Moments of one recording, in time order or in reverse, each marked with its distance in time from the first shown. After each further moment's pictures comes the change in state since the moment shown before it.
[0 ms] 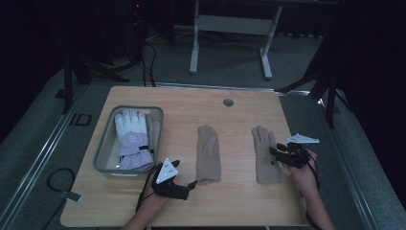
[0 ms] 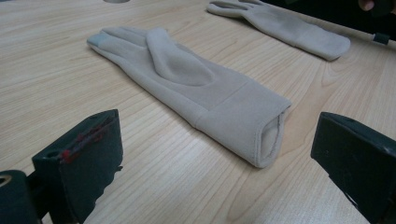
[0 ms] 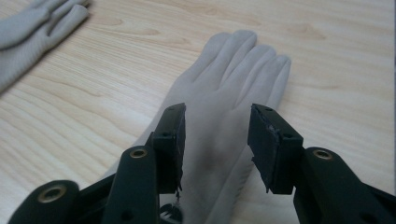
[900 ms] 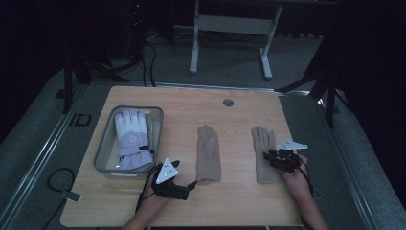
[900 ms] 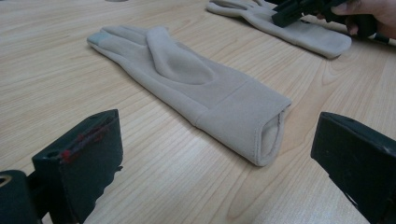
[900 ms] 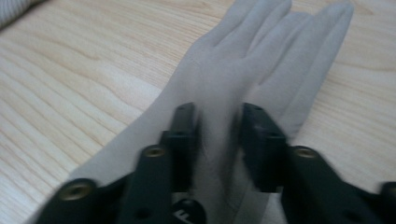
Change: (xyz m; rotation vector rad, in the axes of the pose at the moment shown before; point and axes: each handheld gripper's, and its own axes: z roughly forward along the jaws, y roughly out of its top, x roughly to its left) left arm 0.000 -0.001 0.000 0.004 0.004 0.004; right arm 0.013 -0.022 0.025 0.028 0.011 -0.050
